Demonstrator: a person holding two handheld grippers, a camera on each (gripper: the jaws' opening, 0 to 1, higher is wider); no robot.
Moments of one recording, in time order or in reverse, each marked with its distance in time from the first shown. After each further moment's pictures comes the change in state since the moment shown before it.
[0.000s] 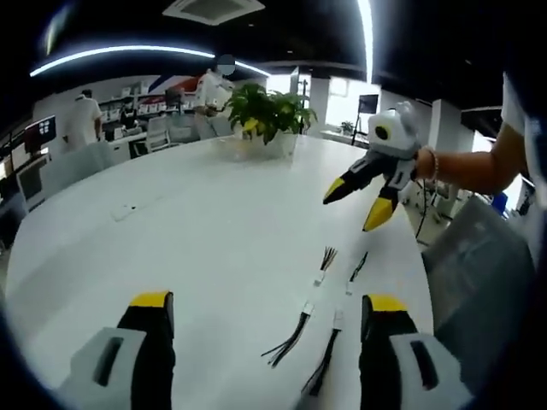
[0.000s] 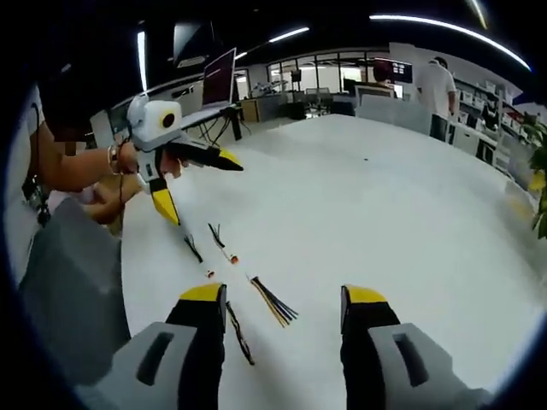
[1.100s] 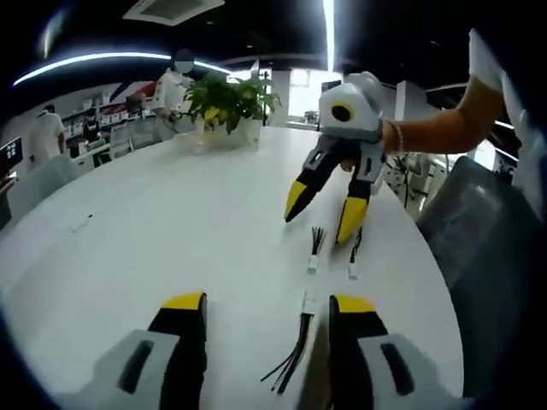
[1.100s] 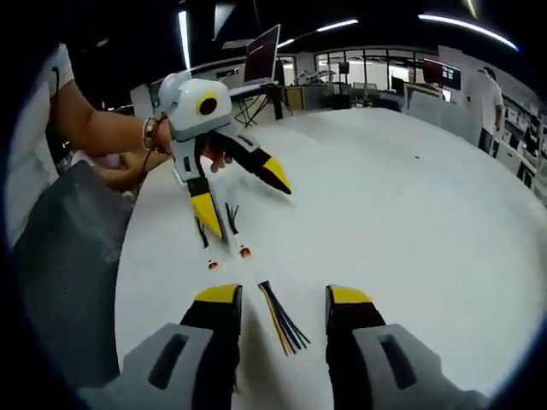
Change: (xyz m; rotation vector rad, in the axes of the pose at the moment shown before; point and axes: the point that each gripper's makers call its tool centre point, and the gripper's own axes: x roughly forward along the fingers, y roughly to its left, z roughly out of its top) left arm 0.043 -0.017 -0.025 0.126 0.011 -0.169; right arm 0.051 0.016 -0.014 -0.145 0.063 0.194
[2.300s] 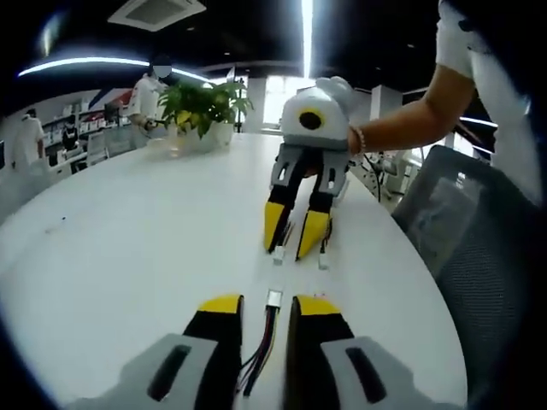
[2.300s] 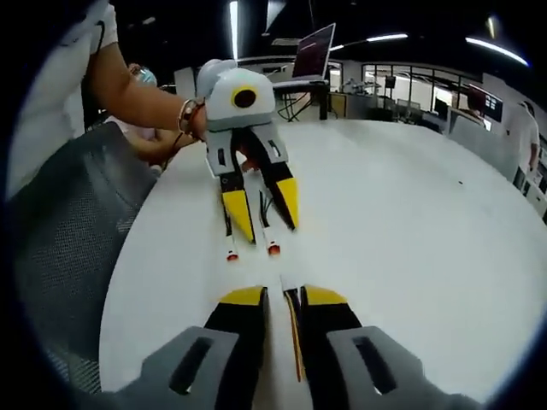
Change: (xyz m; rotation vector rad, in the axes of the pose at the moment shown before) left arm 0.009 -0.027 -0.011 0.017 -0.043 -0.106; right arm 0.020 0.020 -0.007 -0.182 -0.014 0.136
